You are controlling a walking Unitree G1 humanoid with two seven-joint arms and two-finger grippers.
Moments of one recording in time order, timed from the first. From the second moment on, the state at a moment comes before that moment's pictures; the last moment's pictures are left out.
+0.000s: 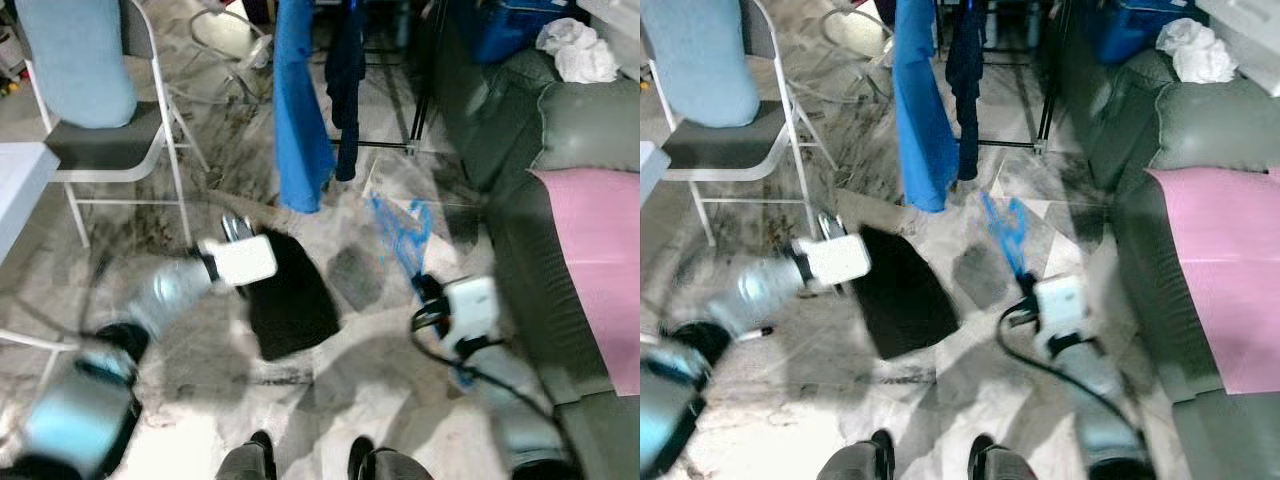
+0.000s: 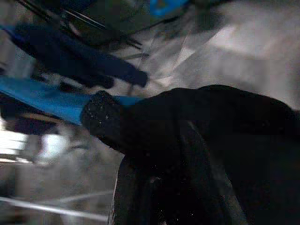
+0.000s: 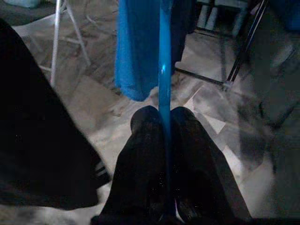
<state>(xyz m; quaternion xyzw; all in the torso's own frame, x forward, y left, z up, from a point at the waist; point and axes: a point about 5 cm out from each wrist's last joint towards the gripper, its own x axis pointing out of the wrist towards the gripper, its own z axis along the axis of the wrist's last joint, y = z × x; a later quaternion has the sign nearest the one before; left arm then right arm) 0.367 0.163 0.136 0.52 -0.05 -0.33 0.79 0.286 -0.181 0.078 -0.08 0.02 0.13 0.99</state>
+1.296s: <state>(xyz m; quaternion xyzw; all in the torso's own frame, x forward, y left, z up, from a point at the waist) 0.376 0.148 0.164 0.76 -0.18 -0.38 0.49 0.287 -0.225 0.170 -0.14 0.05 0.43 0.89</state>
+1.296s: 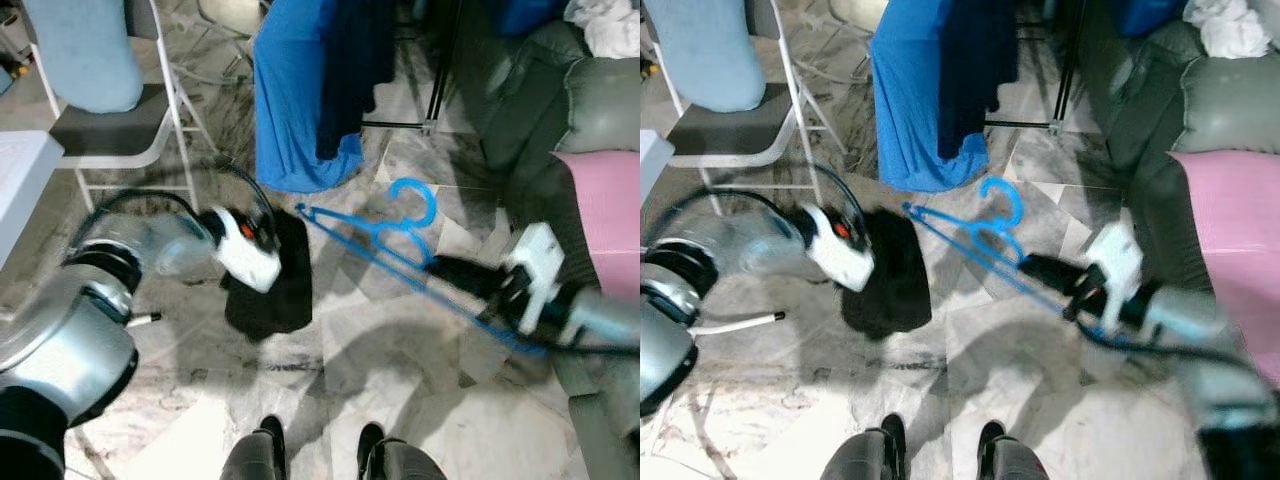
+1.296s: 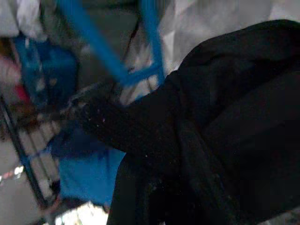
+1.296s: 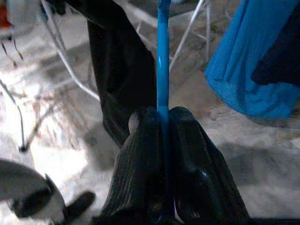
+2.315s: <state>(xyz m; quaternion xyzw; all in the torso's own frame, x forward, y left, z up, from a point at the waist) 0.380 0.151 0.182 0.78 -0.25 -0.34 0.47 0.259 -0.226 0.160 -0.07 0.14 0.54 0.83</state>
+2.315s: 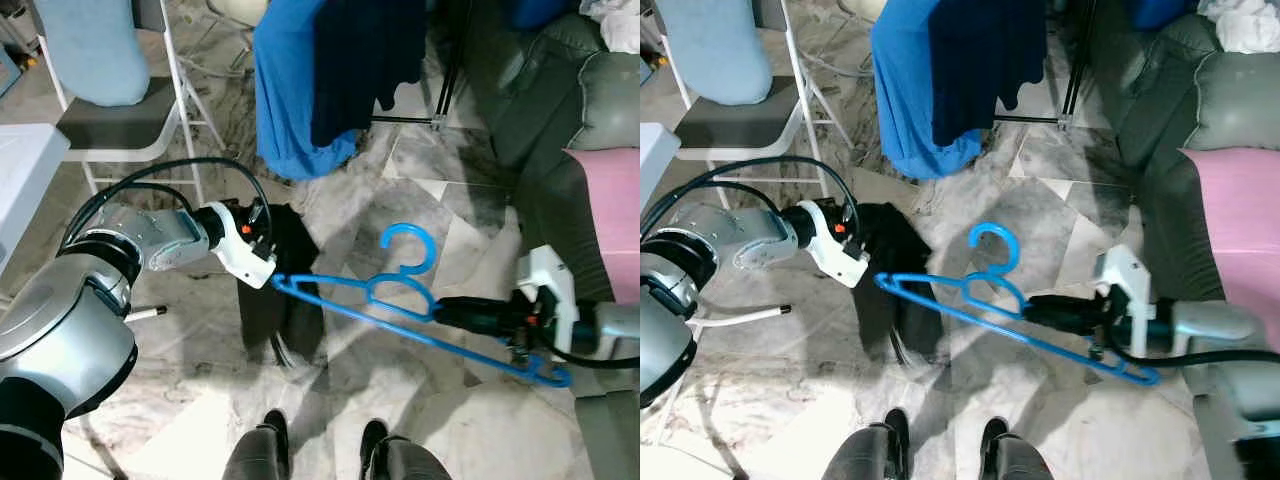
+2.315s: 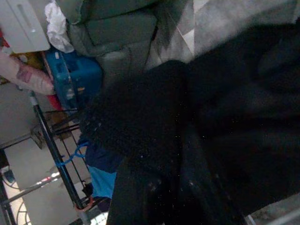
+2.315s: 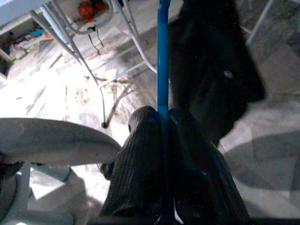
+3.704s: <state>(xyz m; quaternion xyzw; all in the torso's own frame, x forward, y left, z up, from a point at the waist) 0.379 0.155 0.191 0.75 -0.25 -0.34 0.51 0.248 -0.276 0.168 -0.10 0.13 0.44 0.89</state>
